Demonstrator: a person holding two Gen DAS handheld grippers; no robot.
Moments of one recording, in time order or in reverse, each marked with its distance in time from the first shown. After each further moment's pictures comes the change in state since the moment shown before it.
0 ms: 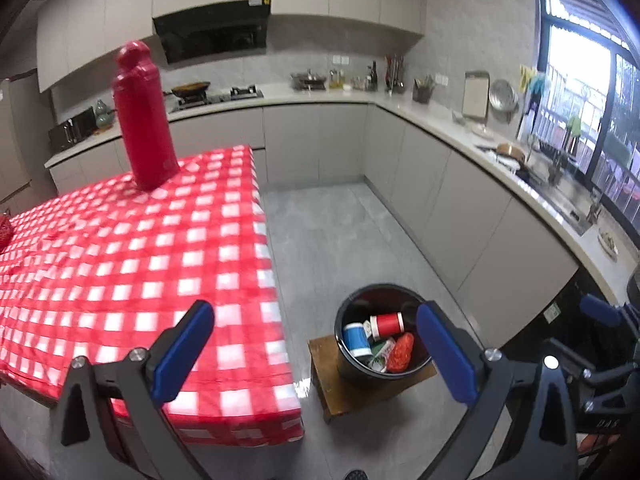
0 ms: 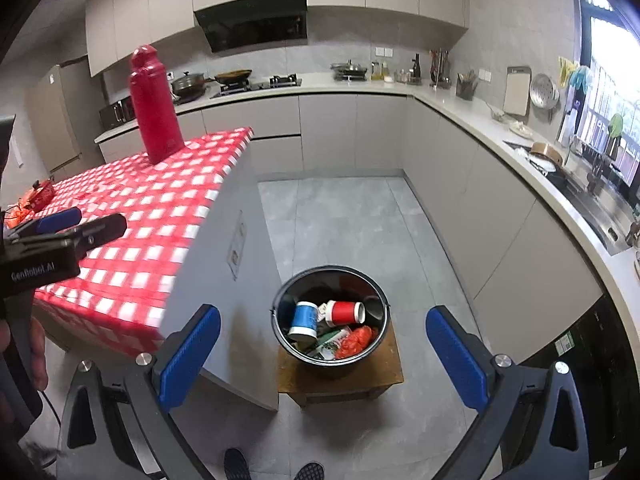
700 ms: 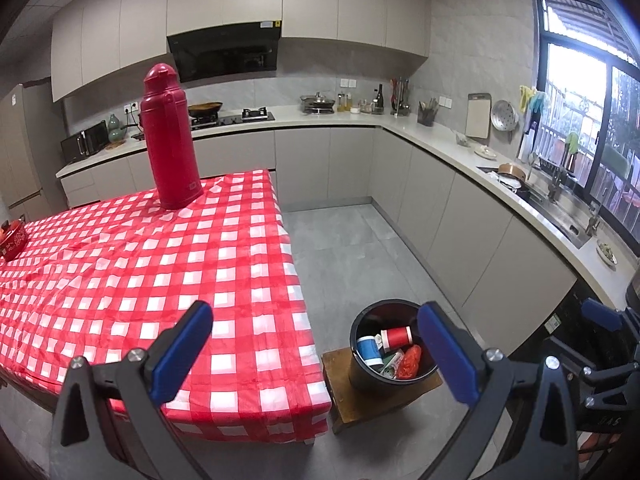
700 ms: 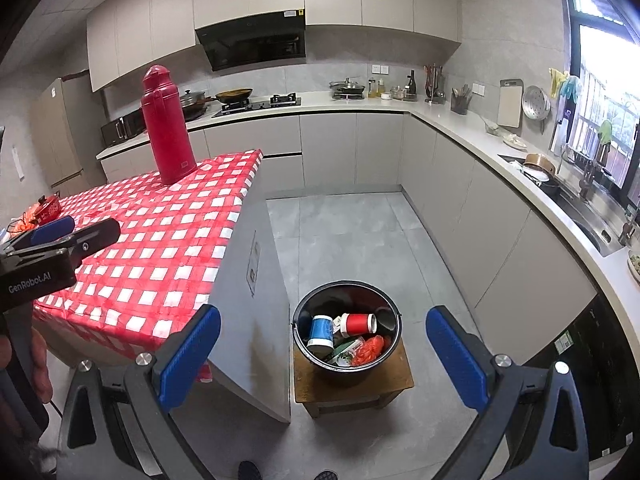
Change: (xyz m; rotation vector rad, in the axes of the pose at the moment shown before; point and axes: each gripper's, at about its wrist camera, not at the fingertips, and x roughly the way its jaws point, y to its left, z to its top) left arm -0.034 0.026 -0.004 -0.003 -0.075 0.016; right arm -0.033 0.035 0.006 0.023 -0.055 -0.012
